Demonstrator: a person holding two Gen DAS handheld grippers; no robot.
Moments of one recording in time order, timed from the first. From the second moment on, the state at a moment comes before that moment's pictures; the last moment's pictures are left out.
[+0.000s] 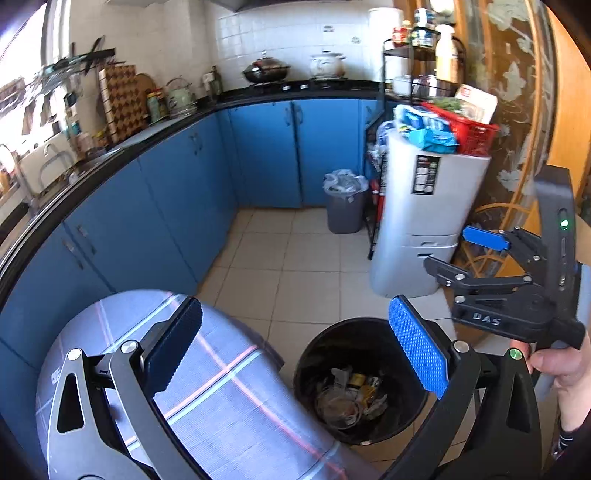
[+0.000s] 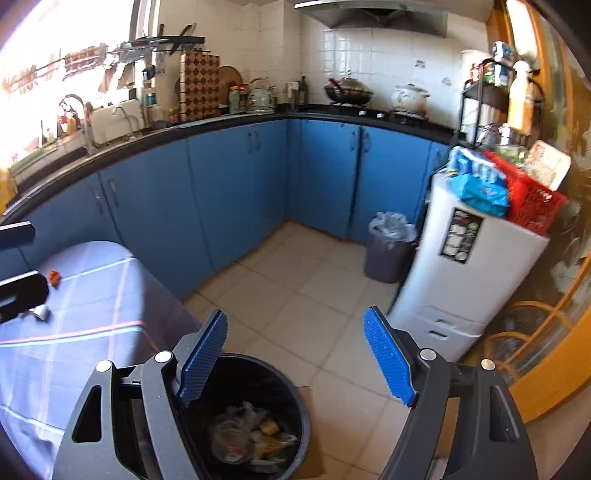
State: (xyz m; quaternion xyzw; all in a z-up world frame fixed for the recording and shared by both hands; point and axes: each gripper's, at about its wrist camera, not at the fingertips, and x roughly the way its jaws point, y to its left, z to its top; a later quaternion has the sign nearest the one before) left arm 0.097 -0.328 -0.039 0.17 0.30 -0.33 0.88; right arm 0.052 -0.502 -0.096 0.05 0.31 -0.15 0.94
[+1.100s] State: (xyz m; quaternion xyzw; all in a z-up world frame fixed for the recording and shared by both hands) left arm 0.210 0.037 -0.142 0.08 0.42 -0.05 0.90; right arm 0.237 -0.122 -0.171 -0.10 0.38 0.20 0.90
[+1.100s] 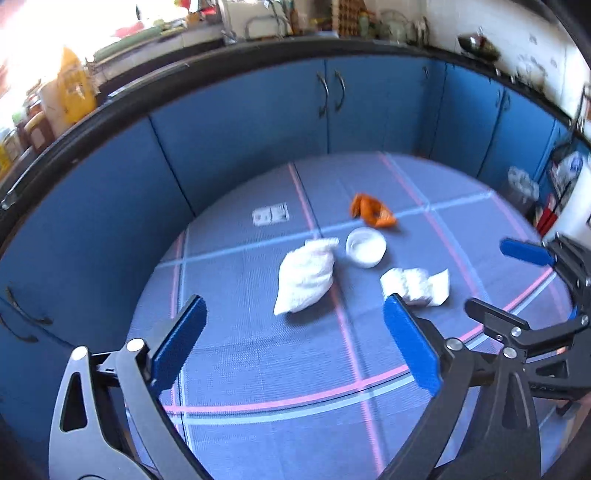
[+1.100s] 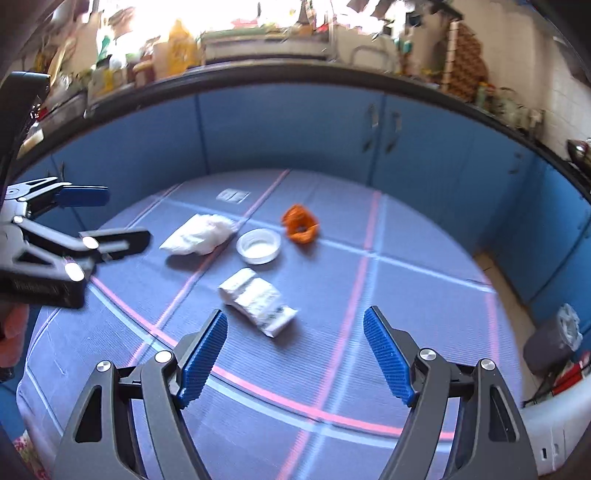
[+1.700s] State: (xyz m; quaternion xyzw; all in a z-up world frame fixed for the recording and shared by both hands) left arm 0.266 0.046 -0.190 0.04 0.48 -0.09 0.87; right arm 0.276 -0.097 -0.202 -0.13 0.42 0.22 0.87
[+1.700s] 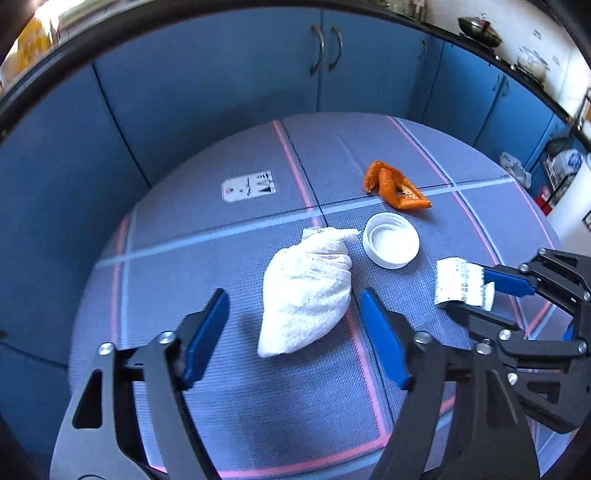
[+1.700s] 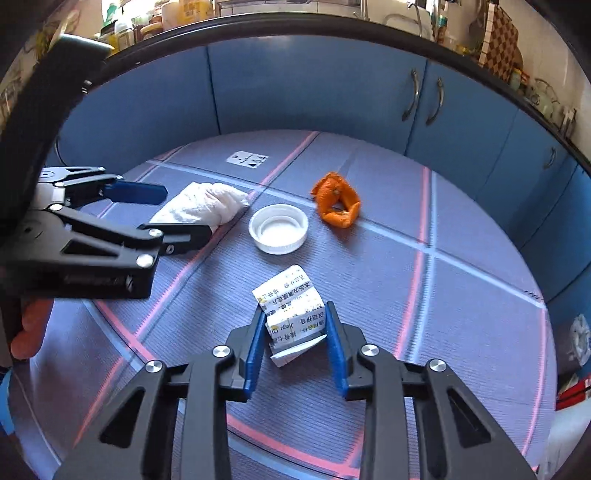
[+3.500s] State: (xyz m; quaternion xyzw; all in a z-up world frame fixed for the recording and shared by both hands) left arm 0.146 -0.177 -0.098 0.10 0.40 -0.24 0.88; right arm 0.131 -0.332 -0.101 -0.06 0.33 0.03 0.94
